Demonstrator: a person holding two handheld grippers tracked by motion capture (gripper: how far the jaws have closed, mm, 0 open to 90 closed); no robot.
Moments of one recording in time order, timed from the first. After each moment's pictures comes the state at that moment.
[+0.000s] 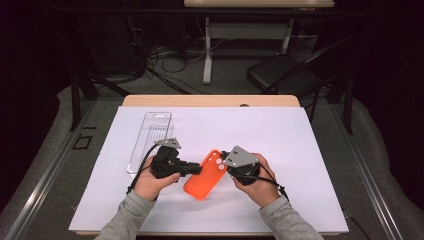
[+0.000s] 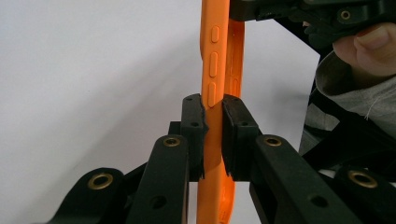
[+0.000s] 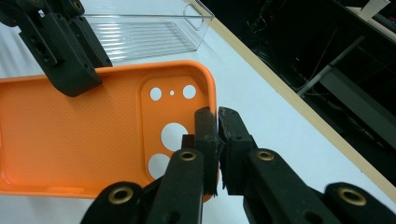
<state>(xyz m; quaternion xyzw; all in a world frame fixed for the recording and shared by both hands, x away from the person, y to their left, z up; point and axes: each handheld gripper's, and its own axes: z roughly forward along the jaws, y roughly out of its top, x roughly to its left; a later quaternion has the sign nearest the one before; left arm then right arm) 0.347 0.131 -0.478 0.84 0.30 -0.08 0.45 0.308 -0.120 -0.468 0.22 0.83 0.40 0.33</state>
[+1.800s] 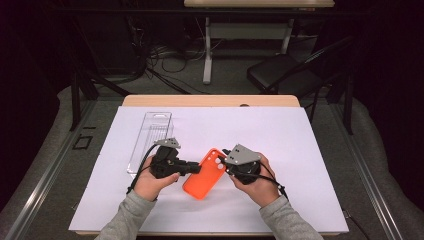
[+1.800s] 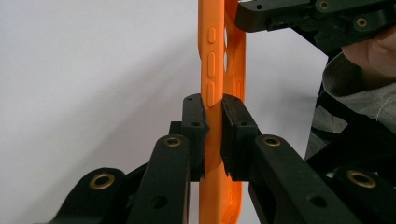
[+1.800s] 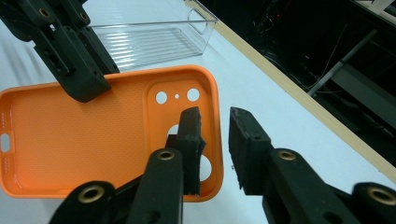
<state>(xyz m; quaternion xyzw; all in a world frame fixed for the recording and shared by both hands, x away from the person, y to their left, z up) 0.347 0.132 -0.478 0.83 0.31 -0.06 0.45 0.310 -0.121 -0.467 0.24 0.82 0.42 0.30</state>
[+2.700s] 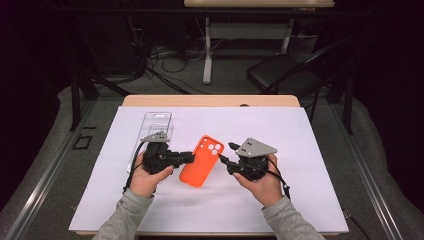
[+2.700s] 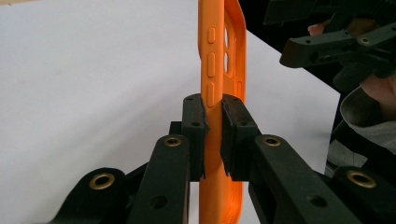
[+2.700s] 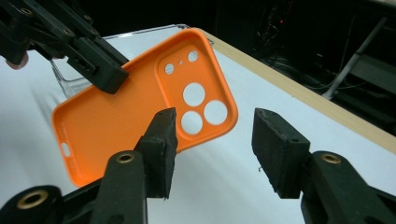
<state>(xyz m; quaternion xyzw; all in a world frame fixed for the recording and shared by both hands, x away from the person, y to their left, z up) 0.350 0.151 -0.466 0.80 0.33 -0.01 0.50 0.312 -0.138 -0.454 0.29 0.79 0.48 0.25</state>
